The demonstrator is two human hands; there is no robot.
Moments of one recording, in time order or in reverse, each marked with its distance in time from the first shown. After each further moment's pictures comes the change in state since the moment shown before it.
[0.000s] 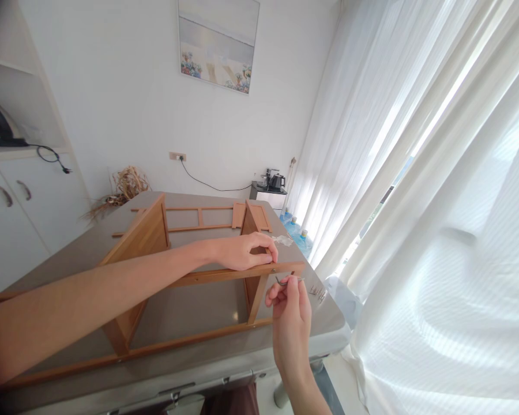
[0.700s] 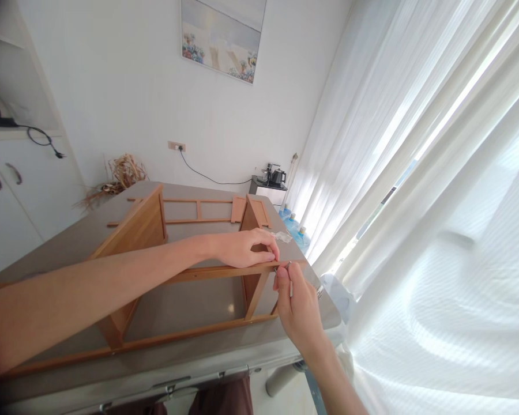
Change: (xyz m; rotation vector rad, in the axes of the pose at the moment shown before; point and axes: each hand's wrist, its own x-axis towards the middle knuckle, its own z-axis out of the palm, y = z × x) left_hand -0.001 0.002 -0.003 0.021 -0.022 -0.009; right_hand 0.031 -0.025 -0.024 -1.094 -0.342 -0.482
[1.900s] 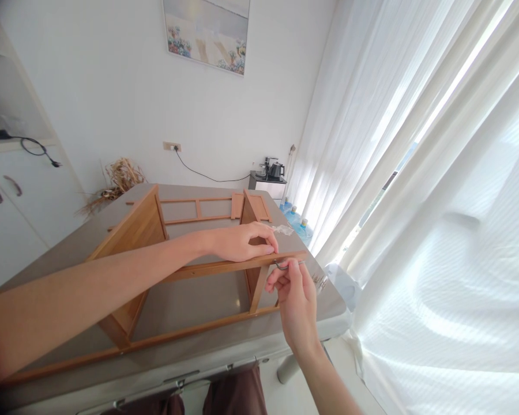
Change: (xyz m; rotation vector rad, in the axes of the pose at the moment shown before) left_hand -0.003 0.007 -0.003 0.016 -0.017 -0.043; right_hand -0.007 -0.015 0.025 1.096 0.188 0.448
